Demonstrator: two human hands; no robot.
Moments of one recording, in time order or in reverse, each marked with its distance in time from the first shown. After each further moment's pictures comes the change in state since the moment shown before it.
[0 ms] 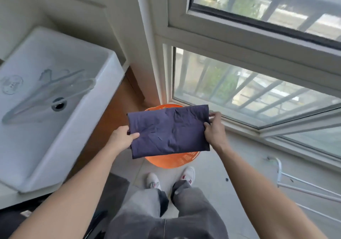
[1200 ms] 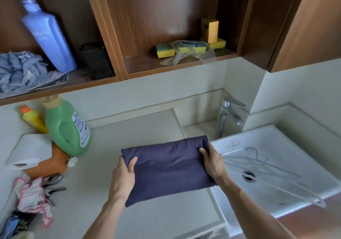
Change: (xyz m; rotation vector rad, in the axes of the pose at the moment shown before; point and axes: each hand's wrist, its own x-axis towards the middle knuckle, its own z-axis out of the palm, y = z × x) left_hand -0.301 -0.423 -0.322 -0.701 1.165 -0.462; right_hand -0.300 -0.428 0.463 -0.118 -0.654 -0.861
